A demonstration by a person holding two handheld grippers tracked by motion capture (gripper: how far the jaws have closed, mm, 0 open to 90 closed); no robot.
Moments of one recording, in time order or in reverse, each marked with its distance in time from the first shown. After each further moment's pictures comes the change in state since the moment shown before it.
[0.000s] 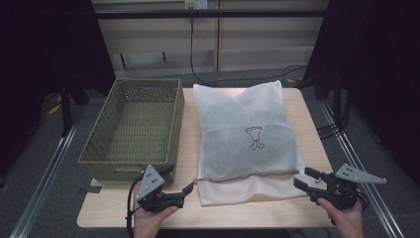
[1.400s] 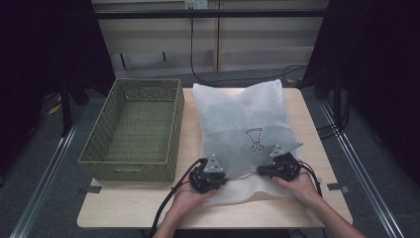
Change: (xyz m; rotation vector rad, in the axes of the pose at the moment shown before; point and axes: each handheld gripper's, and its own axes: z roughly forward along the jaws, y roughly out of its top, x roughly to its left) left arm -0.027 -0.009 0.153 0.426 -0.321 0.179; right arm -0.003 0.011 0.144 0.453 0.166 -0.232
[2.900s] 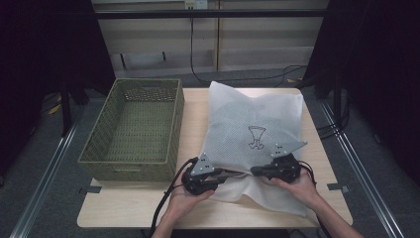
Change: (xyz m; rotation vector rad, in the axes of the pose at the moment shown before) left arm -0.014 0.010 -0.042 -0.195 0.038 0.007; right arm 0.028 0.024 -0.025 -0.122 0.150 -0.050
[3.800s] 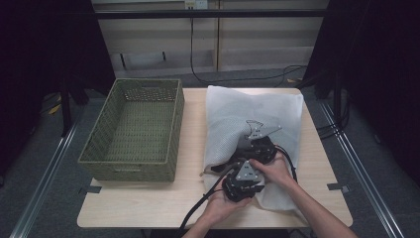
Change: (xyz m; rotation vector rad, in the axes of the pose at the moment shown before) left arm -0.055 0.024 0.089 0.071 -0.186 -0.031; right arm -0.034 0.038 0.066 -0.025 -0.081 0.019
